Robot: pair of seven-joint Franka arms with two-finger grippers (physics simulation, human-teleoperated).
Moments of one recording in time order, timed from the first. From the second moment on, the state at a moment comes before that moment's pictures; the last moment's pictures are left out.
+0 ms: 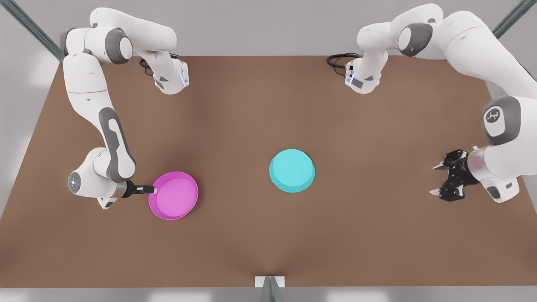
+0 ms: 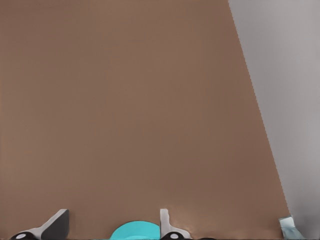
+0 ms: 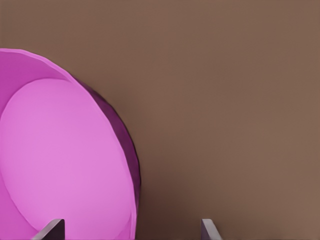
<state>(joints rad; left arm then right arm) 0.15 0.62 -0.20 -0.85 -0.07 1.33 -0.90 -0.15 0.67 0.05 -1.74 0.36 2.20 -0.31</state>
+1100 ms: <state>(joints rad) 0.03 0.07 -0.10 -1.54 0.07 1.48 -0.02 -0.12 0.69 0.05 -1.73 0.35 2.20 -0.27</state>
